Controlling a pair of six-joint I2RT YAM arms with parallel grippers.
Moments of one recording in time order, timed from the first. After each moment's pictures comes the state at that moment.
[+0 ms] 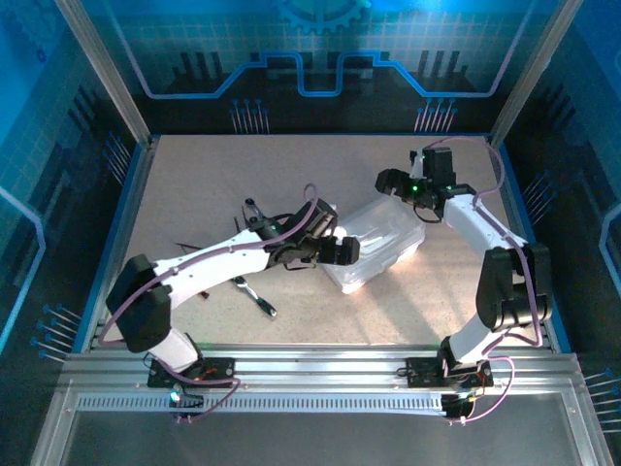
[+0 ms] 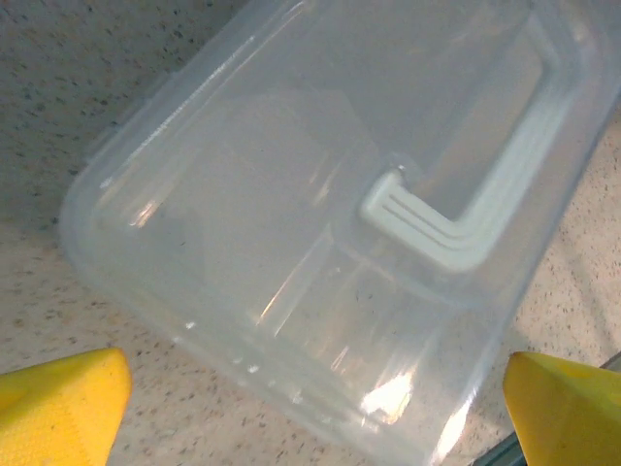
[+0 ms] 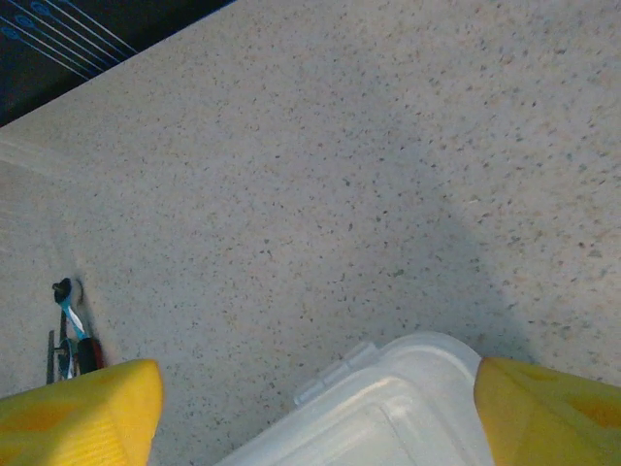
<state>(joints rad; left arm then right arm) -0.84 1.57 1.23 -0.56 0.01 -0.69 0.11 1.60 1.16 -0.32 -0.29 0.45</state>
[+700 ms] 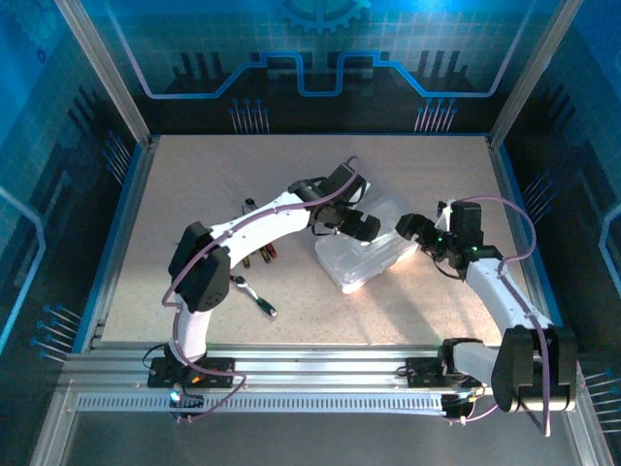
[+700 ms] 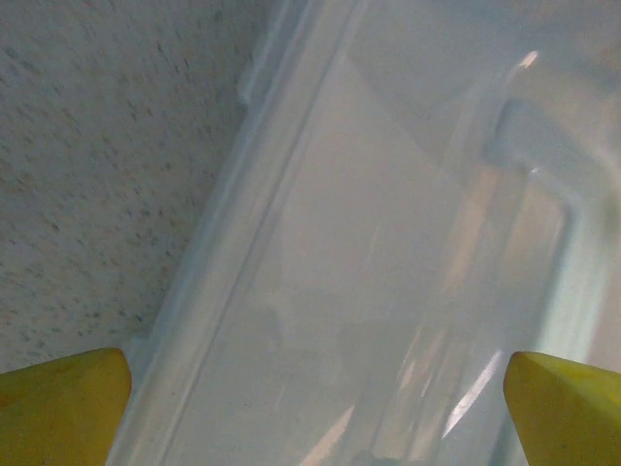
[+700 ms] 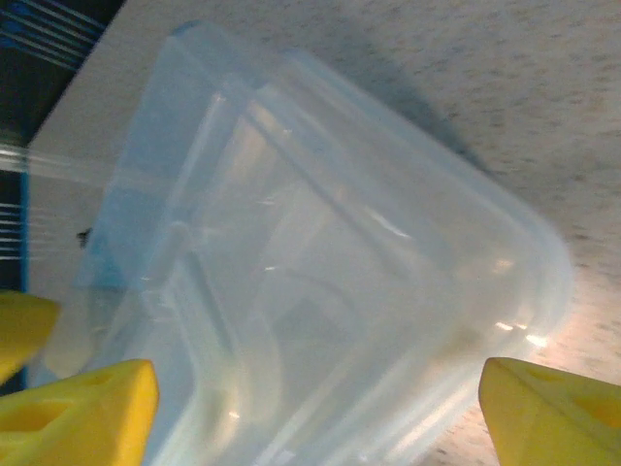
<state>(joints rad) -0.77 2.01 1.74 -0.73 0.09 -0.33 -0.01 1.17 0.66 -0.26 -0.43 0.64</state>
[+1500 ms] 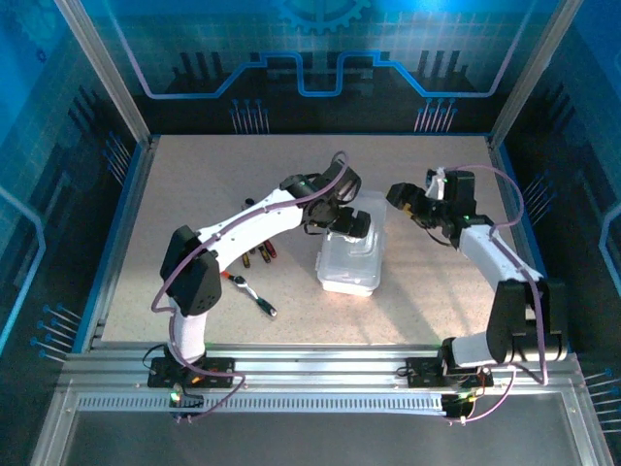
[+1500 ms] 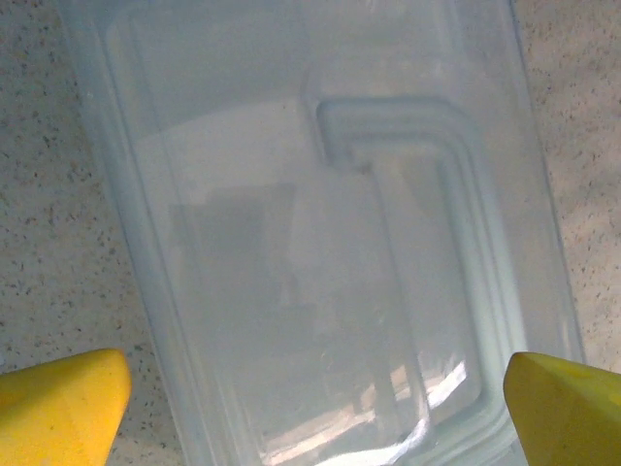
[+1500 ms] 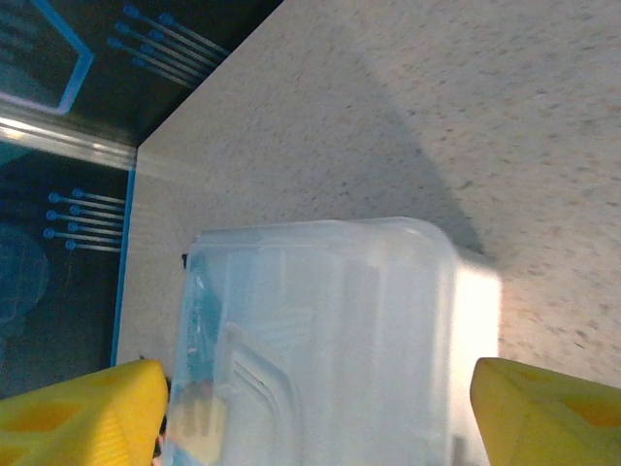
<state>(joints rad) -0.76 1.96 1.80 -0.90 0.00 -0.48 0.00 1.37 0.85 -0.14 -0.56 0.64</state>
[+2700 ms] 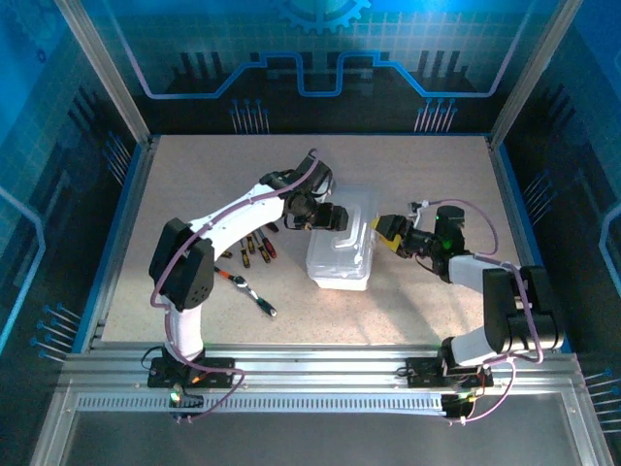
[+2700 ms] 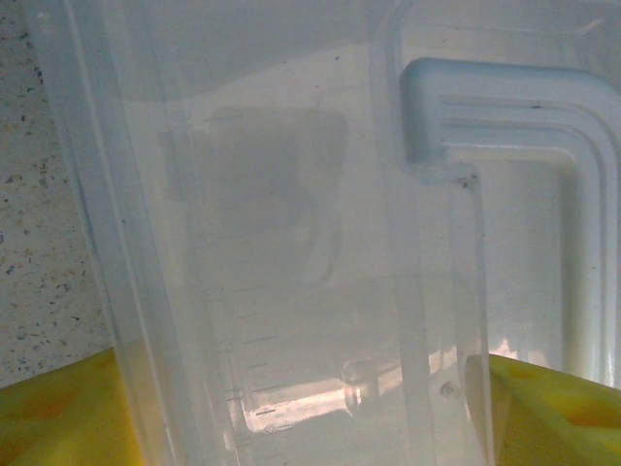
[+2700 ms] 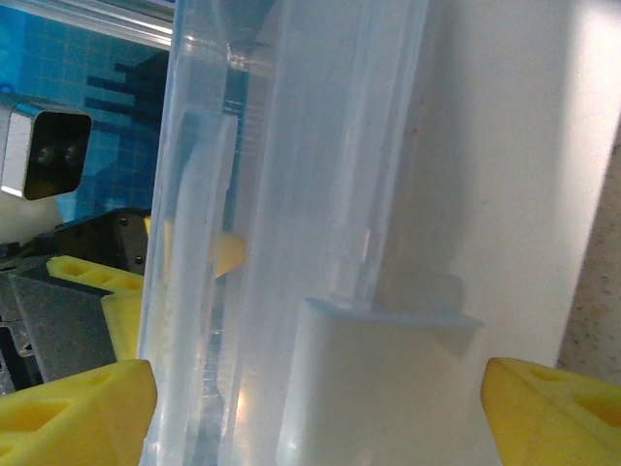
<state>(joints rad) -0.60 1.92 1.60 -0.77 0.23 -0.48 0.04 1.48 0.50 0.47 -0.92 0.86</state>
